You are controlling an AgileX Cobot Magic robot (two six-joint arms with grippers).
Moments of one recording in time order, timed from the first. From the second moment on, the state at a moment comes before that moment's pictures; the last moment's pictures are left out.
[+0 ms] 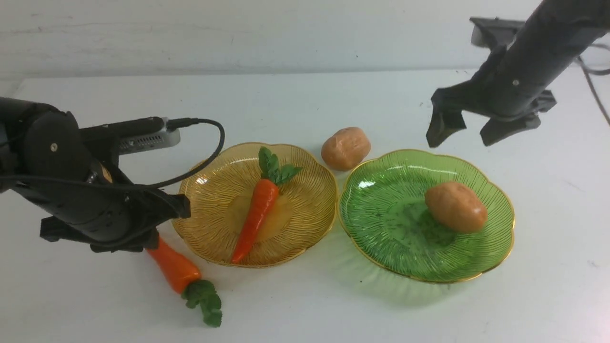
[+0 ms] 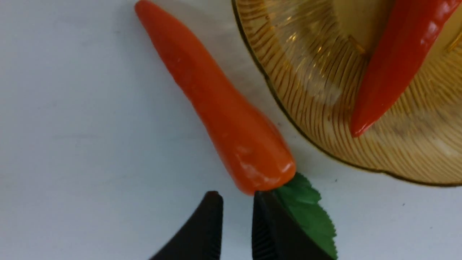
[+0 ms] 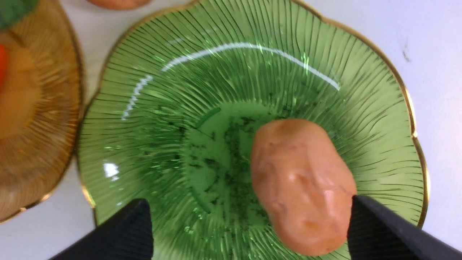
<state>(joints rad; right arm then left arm) 0.22 1.90 -1.73 0.21 1.24 0.01 -0.23 1.45 -0.98 -0.03 0.81 -0.40</state>
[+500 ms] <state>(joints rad) 0.22 1.73 -1.73 0.18 1.25 0.01 -0.23 1.73 -0.99 -0.07 0.65 -0.45</state>
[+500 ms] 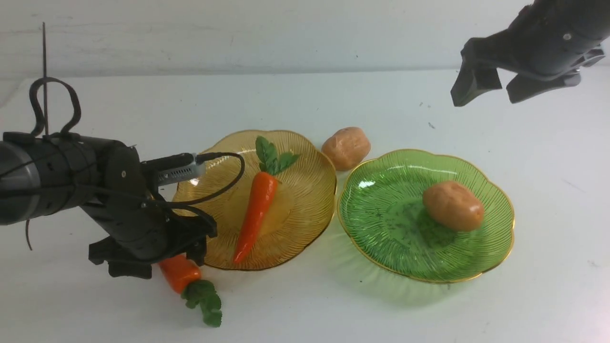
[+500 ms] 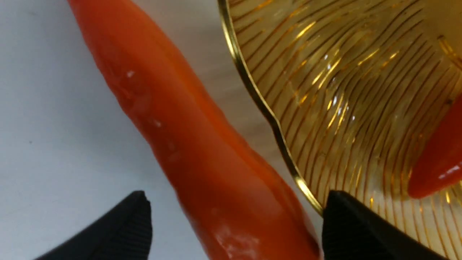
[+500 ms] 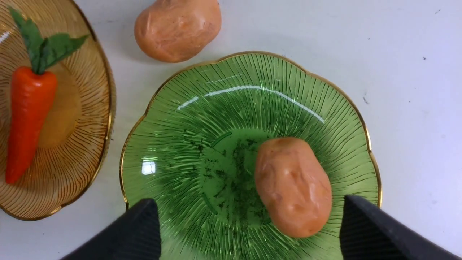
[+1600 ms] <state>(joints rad) 0.22 1.73 -1.73 0.16 1.25 -0.02 -0.23 1.72 -1.03 0.07 0.82 -0.43</state>
